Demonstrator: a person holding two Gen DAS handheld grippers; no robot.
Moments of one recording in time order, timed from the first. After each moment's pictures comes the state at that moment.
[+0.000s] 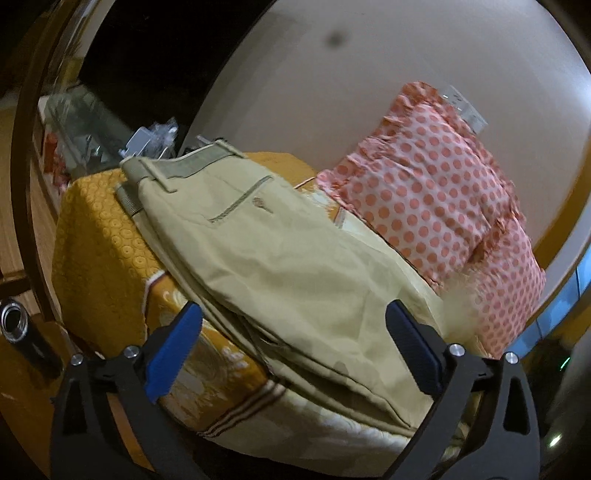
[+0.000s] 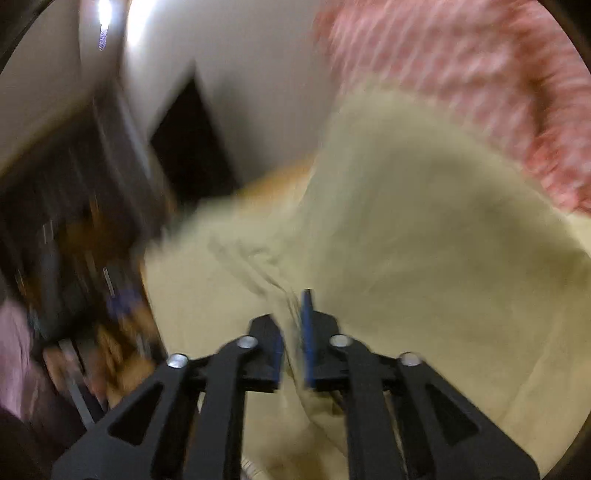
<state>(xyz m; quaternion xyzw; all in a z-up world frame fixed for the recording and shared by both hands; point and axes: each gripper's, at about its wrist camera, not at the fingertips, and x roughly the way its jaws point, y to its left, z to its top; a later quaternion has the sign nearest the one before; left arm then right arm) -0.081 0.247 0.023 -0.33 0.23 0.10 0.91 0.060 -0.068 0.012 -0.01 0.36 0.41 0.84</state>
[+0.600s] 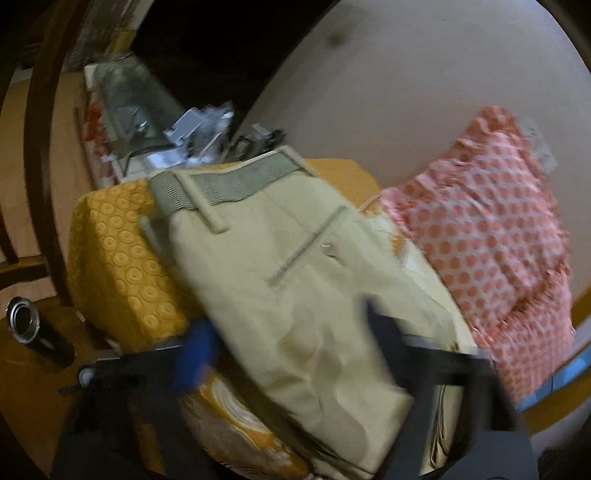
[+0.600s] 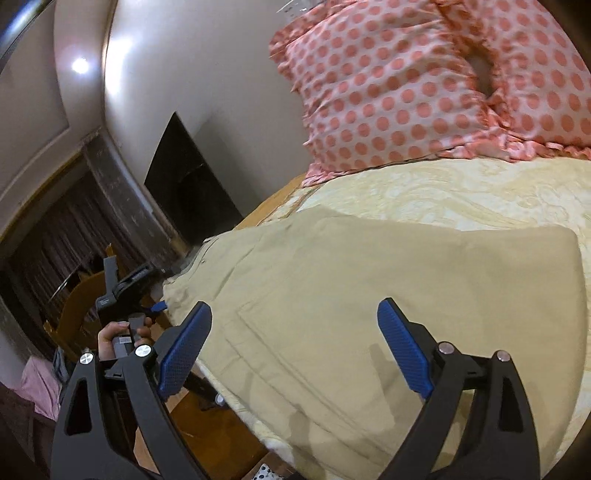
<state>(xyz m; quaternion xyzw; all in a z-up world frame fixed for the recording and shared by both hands) -0.032 0.309 0.015 -0.39 0.28 0.20 0.86 0.048 -0.181 0.032 0.15 0.29 0.40 0.86</state>
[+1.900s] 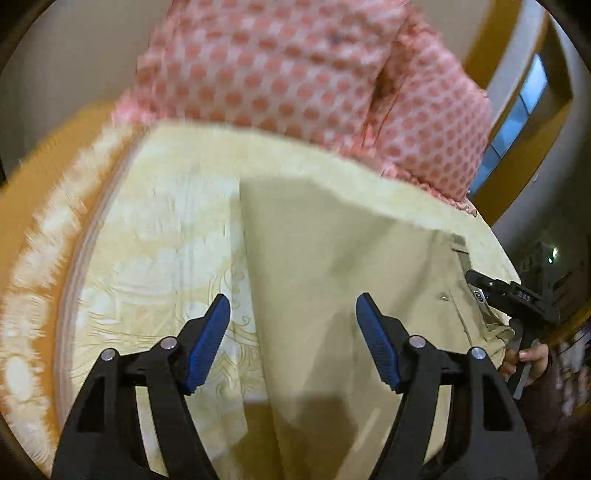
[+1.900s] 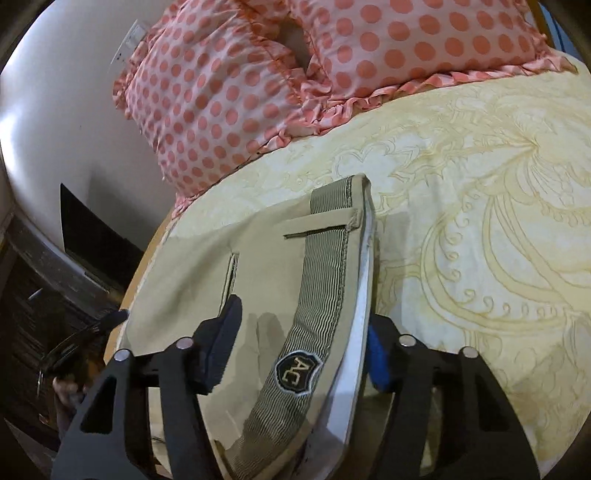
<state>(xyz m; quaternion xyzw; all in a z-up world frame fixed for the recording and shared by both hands) 0.093 0.102 0.037 -0.13 0.43 -0.16 0.88 0.124 -0.316 0.001 0.24 0.39 0.23 0.86</state>
